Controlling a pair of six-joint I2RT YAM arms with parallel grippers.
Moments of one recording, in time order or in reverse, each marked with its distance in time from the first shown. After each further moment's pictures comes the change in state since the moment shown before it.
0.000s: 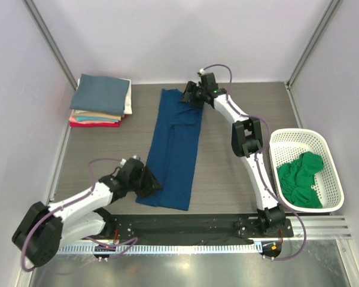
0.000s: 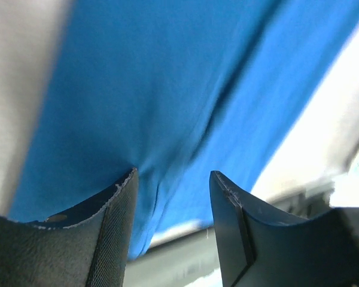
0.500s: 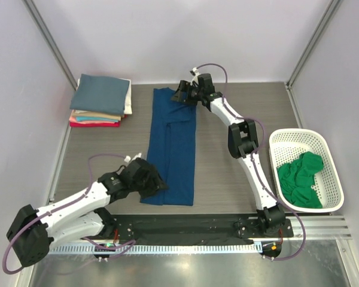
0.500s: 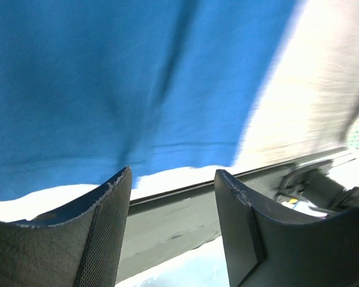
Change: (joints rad) left arm -0.218 -0.104 0.095 -0.179 -0.096 -0.119; right arm 0.027 0.098 0.089 0.217 -0.162 -0.064
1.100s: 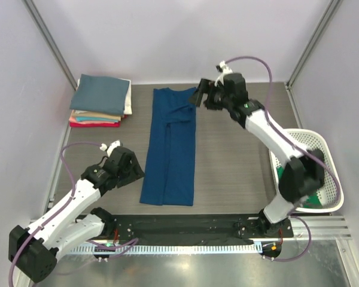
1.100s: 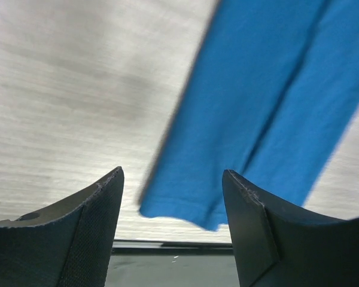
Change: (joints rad) left arm 0.253 -0.074 0.195 -0.315 -0.253 0.294; right arm 0.035 -1.066 -0.995 -0.004 0.248 -0.014
